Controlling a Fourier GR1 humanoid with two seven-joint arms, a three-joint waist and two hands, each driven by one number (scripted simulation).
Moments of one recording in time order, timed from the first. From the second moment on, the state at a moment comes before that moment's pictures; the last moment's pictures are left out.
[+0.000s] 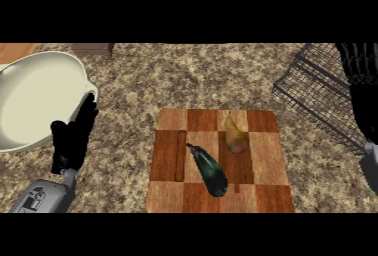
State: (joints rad) left arm -0.18 0.40 -0.27 -1.39 0.23 0.38 0.11; right arm -0.34 -0.53 0.09 -1.64 -0.26 -0.14 -0.21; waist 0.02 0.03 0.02
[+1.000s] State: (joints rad) left arm -0.17 0.31 -0.36 -1.34 0.28 0.13 -0.11; right arm -0.71 -0.06 0.68 -1.19 -0.02 -0.47 0.47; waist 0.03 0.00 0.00
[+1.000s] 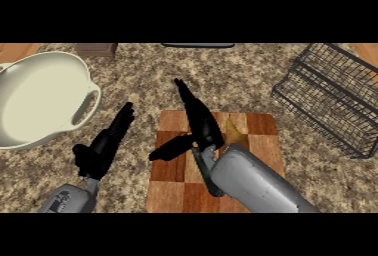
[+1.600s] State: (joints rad) left arm -0.16 0.32 -0.34 -1.32 0.28 0.11 -0.13; right arm -1.10 -0.16 0.87 -1.16 -0.07 0.18 1.01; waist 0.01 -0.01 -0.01
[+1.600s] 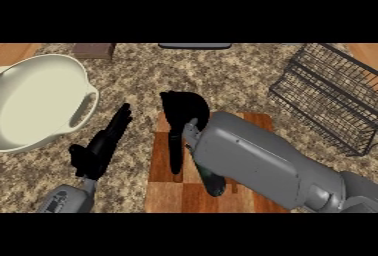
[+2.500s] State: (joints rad) left arm -0.16 0.31 -0.30 -1.32 0.27 0.10 -0.14; right arm -1.19 -0.11 0.97 -1.11 -0.18 0.27 1.15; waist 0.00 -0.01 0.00
